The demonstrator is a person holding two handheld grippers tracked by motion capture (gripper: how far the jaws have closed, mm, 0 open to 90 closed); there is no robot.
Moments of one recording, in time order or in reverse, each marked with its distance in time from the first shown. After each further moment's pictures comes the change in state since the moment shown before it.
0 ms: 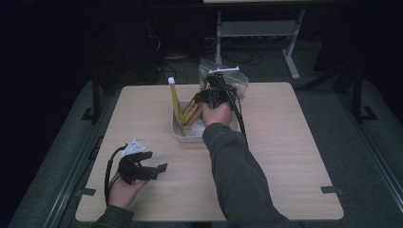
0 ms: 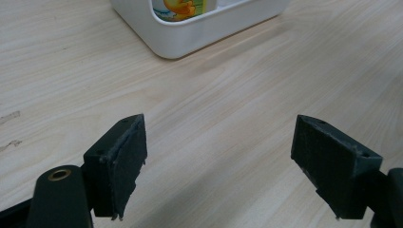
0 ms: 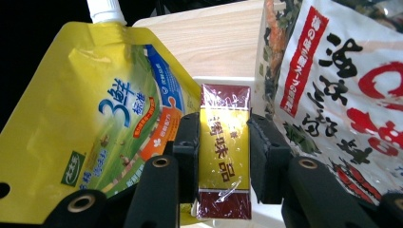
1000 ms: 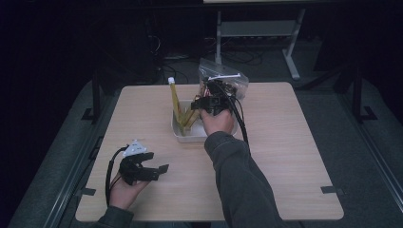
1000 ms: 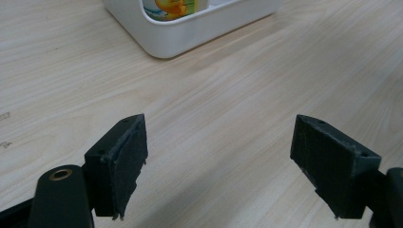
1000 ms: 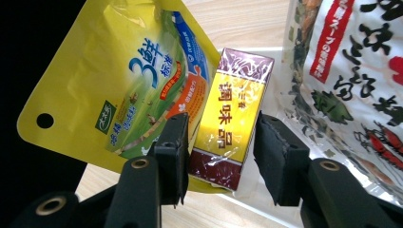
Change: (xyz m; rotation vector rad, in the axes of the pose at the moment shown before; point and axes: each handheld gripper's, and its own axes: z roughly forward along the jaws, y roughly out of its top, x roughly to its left) left arm -0.004 0.000 0.000 0.003 -0.011 0.003; right arm 0.001 -0.021 -0.007 0.026 0.092 -0.011
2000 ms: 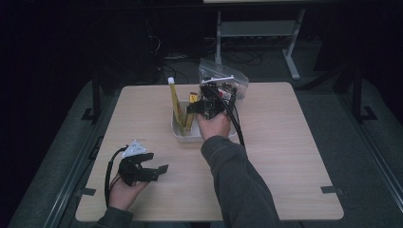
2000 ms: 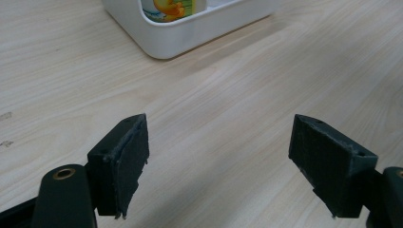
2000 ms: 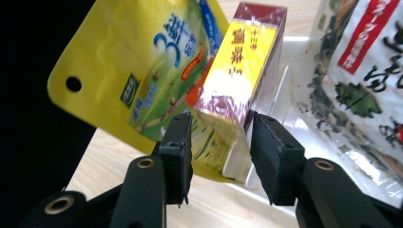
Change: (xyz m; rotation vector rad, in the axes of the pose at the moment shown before) left arm -0.002 0.000 -0.003 0.000 -0.001 0.005; right arm 0.017 -0.011 0.001 0.013 -0.007 -0.071
